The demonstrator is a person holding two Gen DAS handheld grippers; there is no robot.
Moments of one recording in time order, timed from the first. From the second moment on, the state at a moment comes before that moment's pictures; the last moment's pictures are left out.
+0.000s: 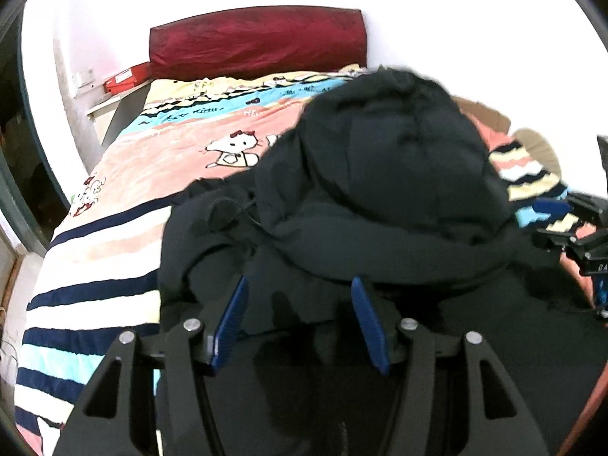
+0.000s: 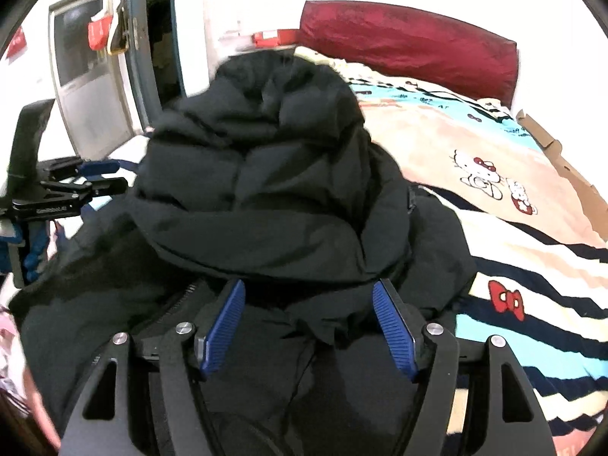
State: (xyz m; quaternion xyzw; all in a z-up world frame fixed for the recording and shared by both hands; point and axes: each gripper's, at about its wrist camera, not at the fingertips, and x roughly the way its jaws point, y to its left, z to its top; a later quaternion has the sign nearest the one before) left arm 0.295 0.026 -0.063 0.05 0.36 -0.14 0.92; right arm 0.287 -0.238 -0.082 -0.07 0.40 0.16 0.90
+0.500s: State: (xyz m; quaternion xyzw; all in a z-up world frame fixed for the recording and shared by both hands) left arm 0.421 -0.008 0.005 -0.03 0.34 -0.17 0.92; right arm 0.390 -0.227 -0.008 0.01 0.33 0.17 0.93
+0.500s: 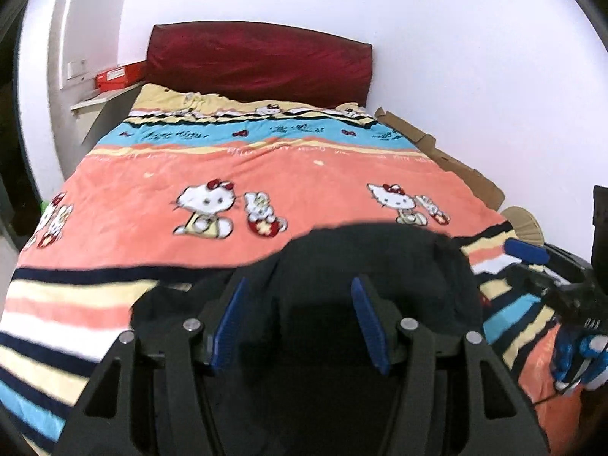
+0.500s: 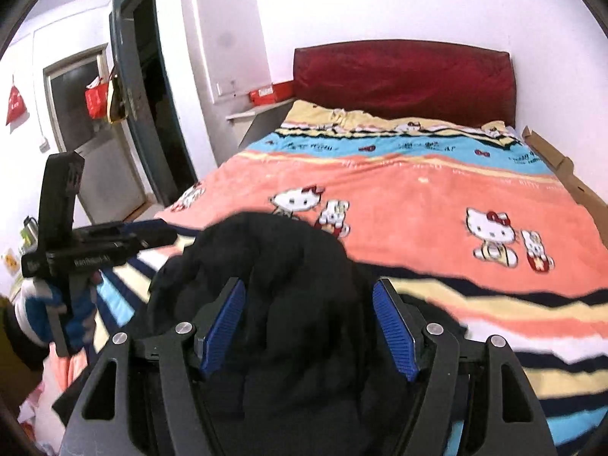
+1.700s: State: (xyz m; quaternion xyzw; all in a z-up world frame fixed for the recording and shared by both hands) left arm 0.351 -0.047 -0.140 0.06 0.42 -0.15 0.89; right arm 0.344 -0.186 -0.154 -0.06 0.46 0.14 0.88
